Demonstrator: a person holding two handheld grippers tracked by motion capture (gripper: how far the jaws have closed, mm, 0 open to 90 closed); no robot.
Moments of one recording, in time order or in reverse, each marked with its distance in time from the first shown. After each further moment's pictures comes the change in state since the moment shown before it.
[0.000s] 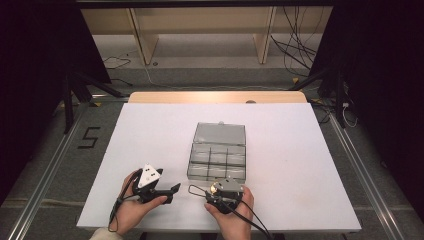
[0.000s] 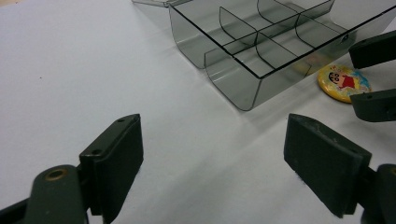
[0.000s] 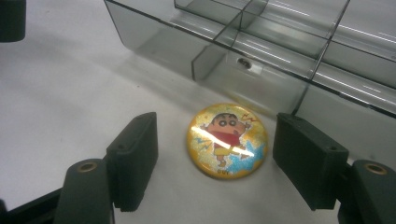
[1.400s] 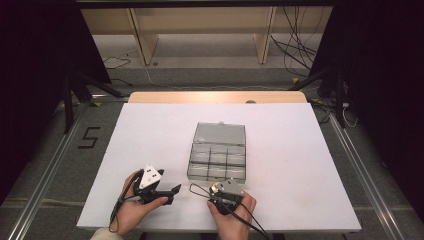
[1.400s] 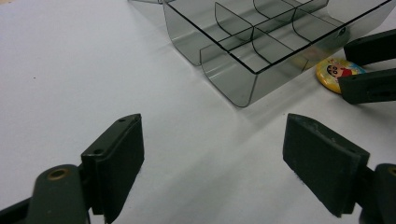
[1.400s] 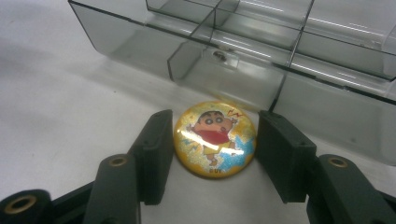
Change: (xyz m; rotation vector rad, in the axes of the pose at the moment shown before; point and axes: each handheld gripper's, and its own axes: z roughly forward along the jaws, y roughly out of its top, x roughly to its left) left arm -0.002 -0.001 0.001 0.013 -0.008 0.021; right arm 0.003 -0.007 0.002 -0.029 -0.086 0.063
